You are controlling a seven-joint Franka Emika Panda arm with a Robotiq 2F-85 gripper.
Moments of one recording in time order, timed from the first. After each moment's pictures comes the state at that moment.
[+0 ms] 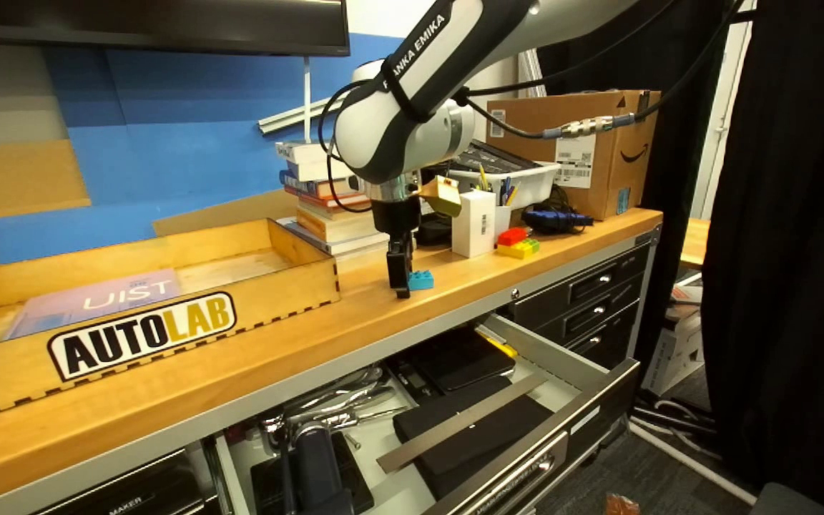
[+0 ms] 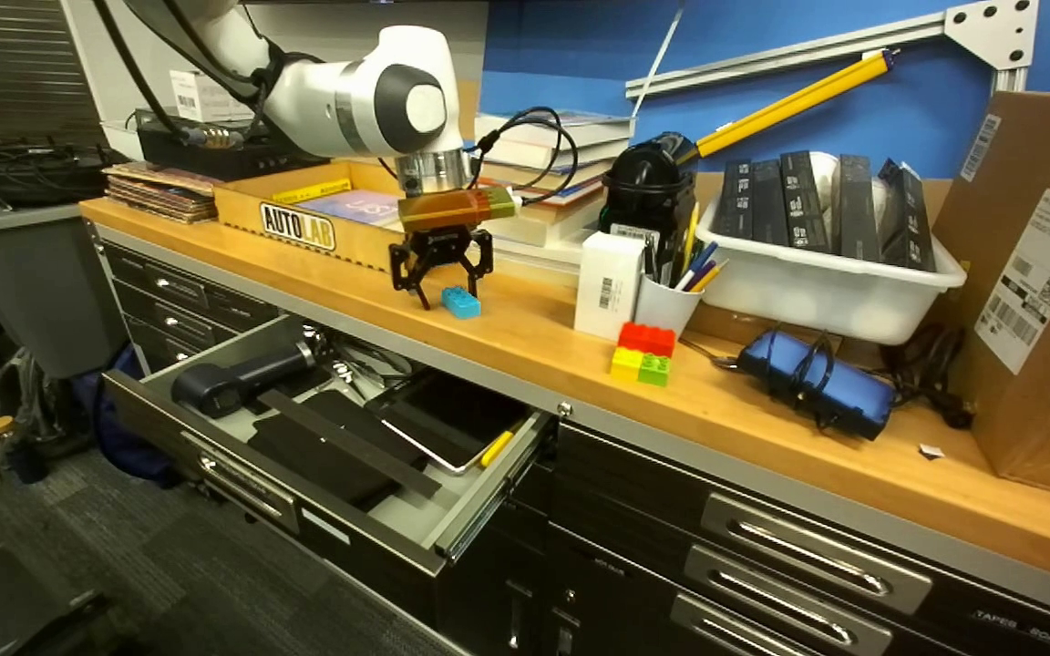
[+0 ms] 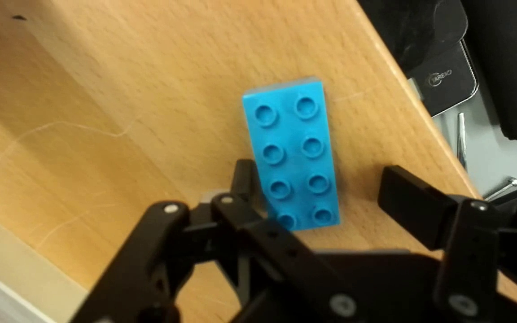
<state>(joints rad) 0.00 0.42 0.10 -1.72 -0.19 2.18 -0.74</state>
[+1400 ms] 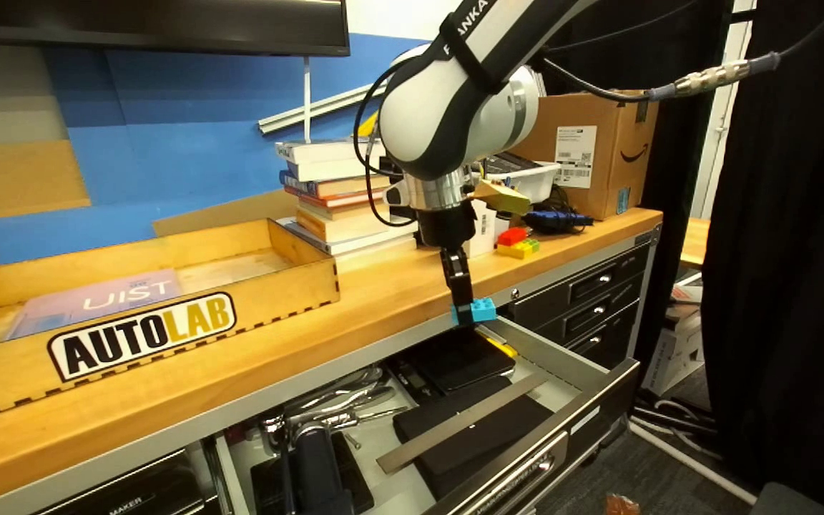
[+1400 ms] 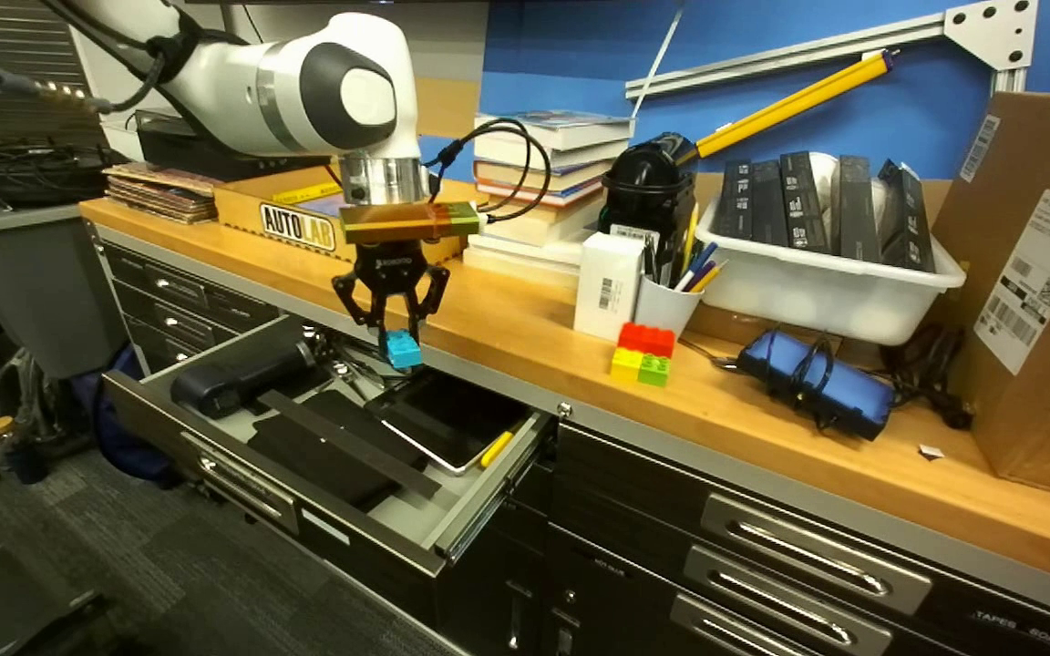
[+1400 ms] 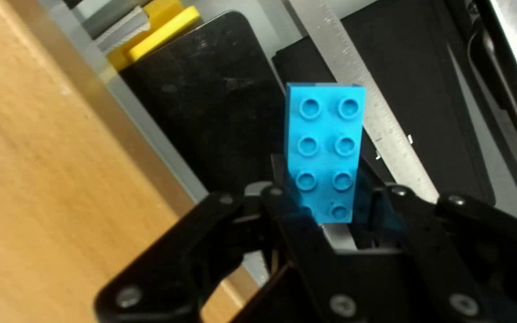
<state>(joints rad) -0.01 0.16 0.09 -2.08 -0.19 2.12 -0.83</state>
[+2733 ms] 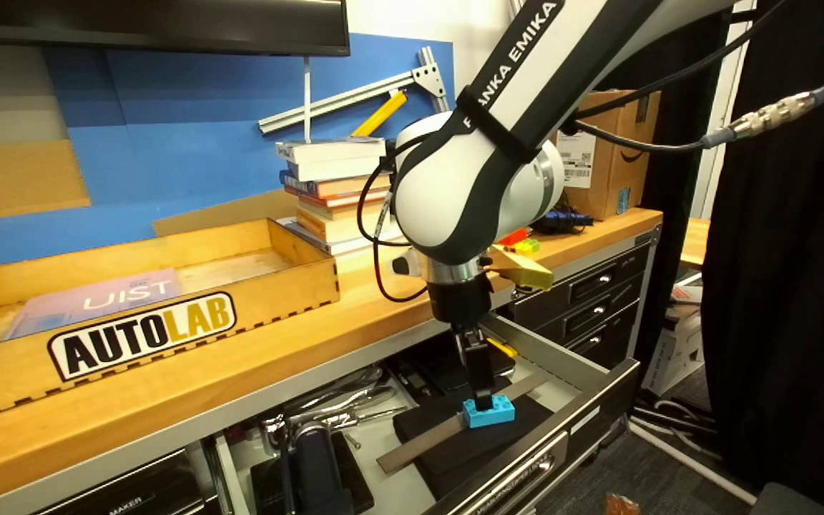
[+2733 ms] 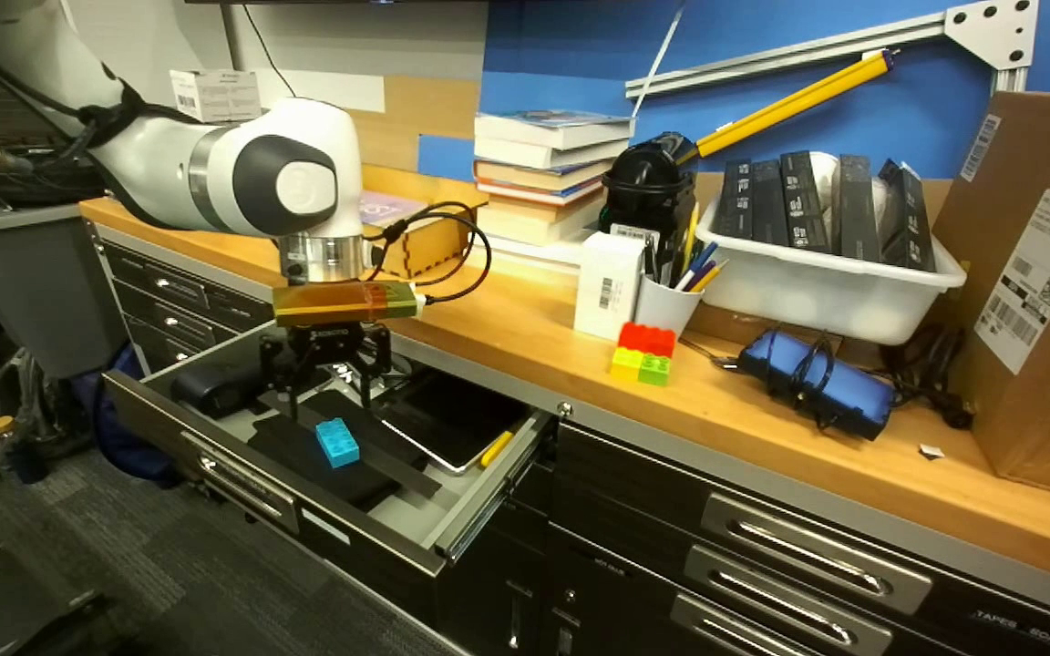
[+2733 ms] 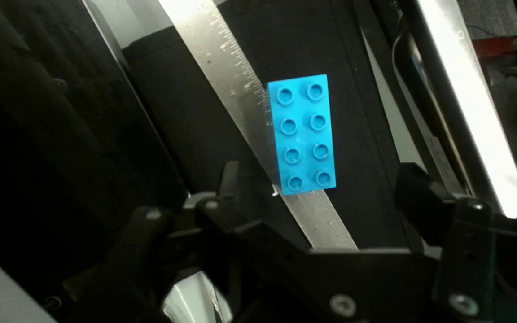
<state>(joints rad) 0.03 0.13 0.11 -2.32 -0.13 2.27 -0.84</state>
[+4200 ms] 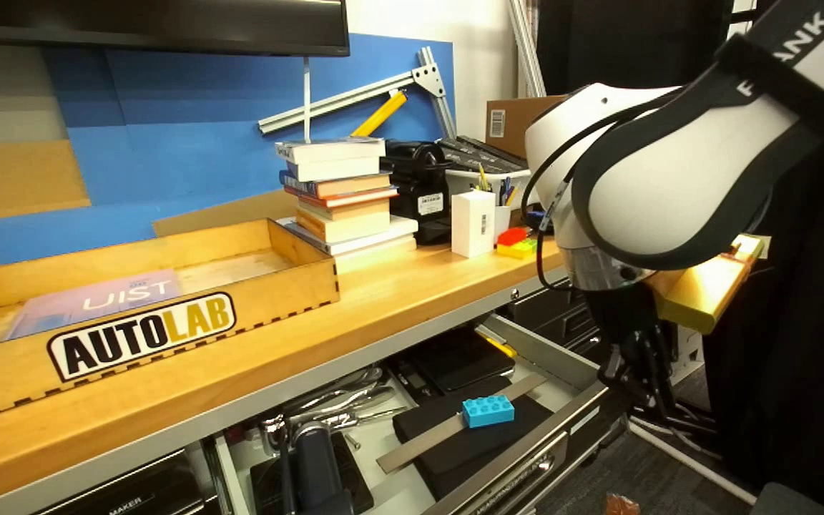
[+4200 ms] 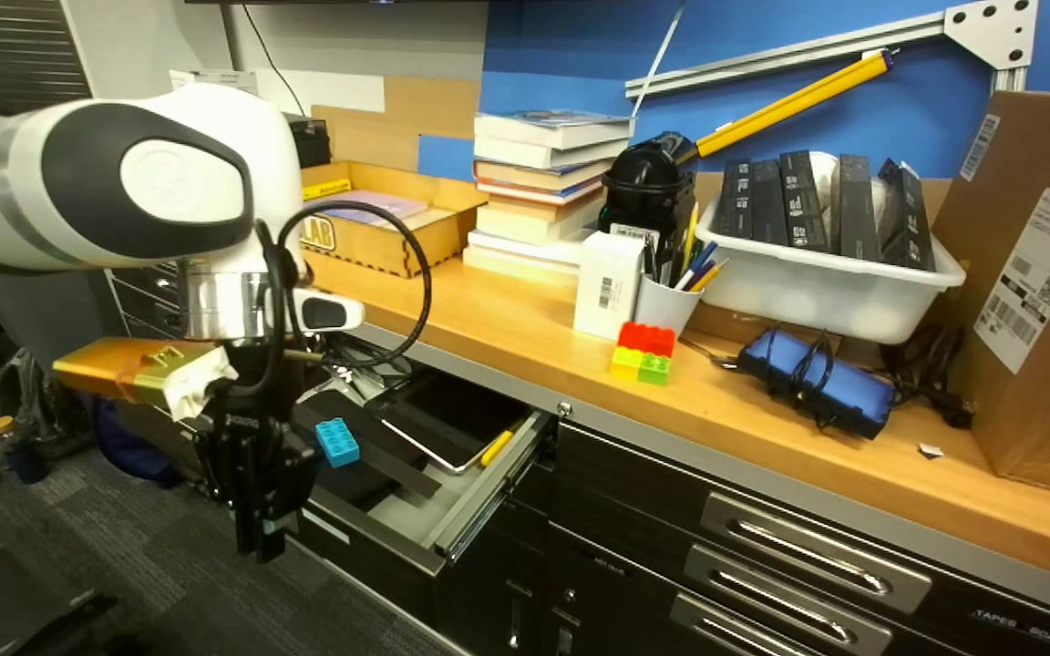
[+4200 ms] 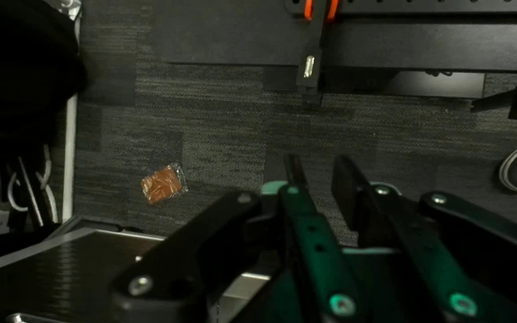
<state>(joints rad) -0.06 -0.30 0.02 -2.73 -0.34 2.12 0.11</state>
